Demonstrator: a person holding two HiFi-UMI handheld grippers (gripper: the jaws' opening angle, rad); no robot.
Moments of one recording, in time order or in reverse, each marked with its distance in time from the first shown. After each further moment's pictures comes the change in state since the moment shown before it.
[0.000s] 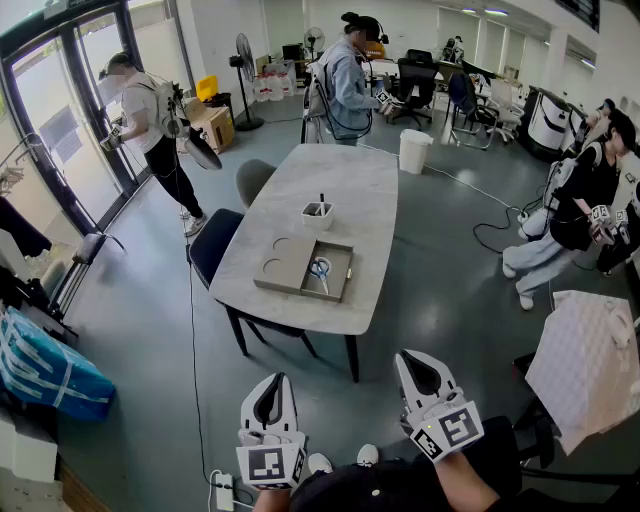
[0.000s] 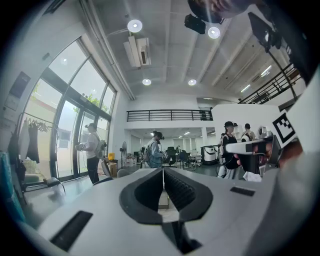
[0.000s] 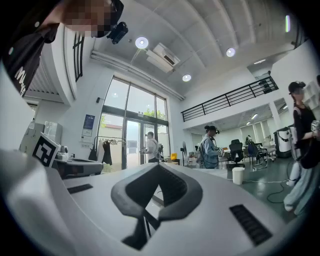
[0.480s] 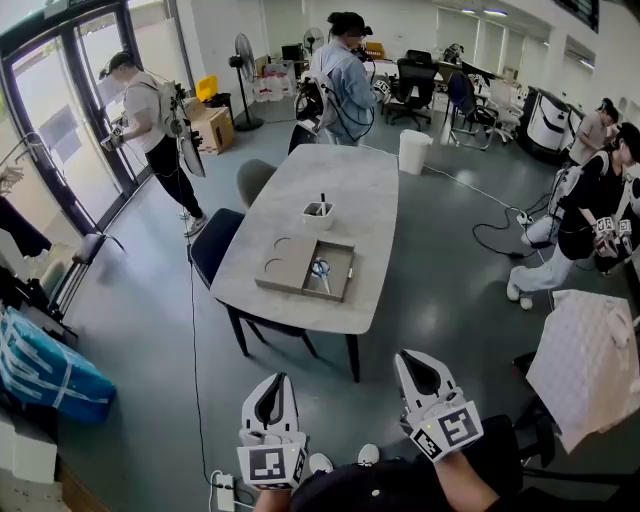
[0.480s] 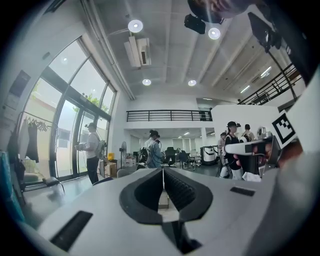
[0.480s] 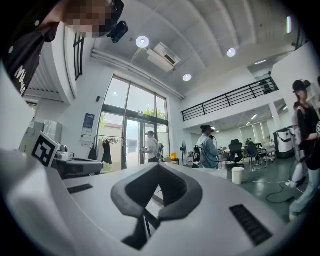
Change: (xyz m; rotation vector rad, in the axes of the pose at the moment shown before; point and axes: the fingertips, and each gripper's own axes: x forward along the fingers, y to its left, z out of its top) left arm -0.002 0.005 -0.003 -0.004 -0.006 -0.009; right arm 0.003 0.007 -0.003 -0.007 0.003 -0.003
